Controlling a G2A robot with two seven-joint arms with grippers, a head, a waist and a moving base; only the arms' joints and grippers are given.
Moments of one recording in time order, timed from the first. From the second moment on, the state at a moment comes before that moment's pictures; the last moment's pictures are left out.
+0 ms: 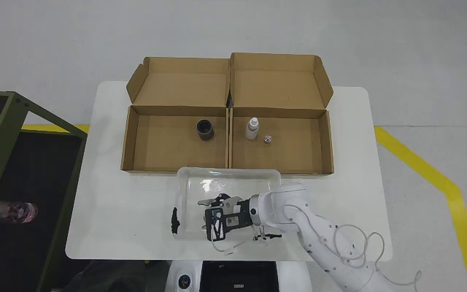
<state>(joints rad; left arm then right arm) -0.19 -0.18 -0.57 -1.44 2.04 -0.23 0.13 -1.15 -1.29 0.86 -1.73 -1.52 -0.97 0.33</state>
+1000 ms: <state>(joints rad) -0.19 -0.18 -0.57 -1.44 2.04 -0.23 0.13 -1.10 -1.29 0.78 -1.59 -1.56 -0.92 0.28</state>
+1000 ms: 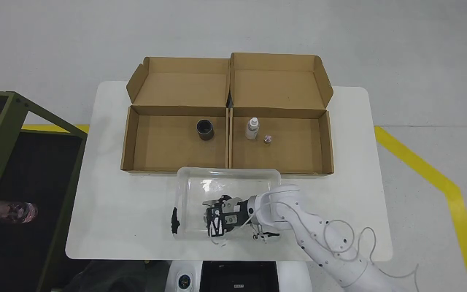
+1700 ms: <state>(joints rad) -0.19 -0.18 -0.57 -1.44 2.04 -0.23 0.13 -1.06 -1.30 0.75 -1.58 -1.51 -0.90 0.26</state>
